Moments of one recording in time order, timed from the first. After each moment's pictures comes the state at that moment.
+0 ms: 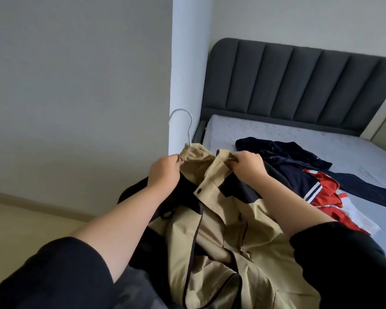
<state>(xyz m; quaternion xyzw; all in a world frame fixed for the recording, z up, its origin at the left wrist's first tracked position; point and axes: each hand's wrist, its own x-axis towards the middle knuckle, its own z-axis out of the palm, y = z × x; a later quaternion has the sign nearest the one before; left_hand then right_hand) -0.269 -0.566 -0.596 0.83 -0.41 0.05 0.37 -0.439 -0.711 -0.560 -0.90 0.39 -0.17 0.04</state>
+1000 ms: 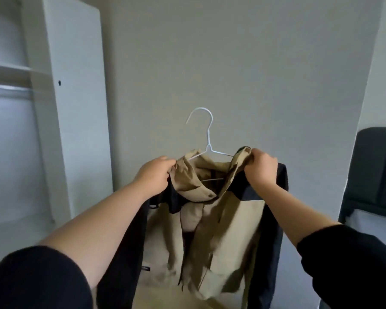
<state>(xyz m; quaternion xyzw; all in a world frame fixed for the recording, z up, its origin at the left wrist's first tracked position) -0.010 -0.197 -0.368 0.89 -0.33 0.27 0.17 -0.100 -0.461 -0.356 -0.85 0.17 -0.47 0.14</state>
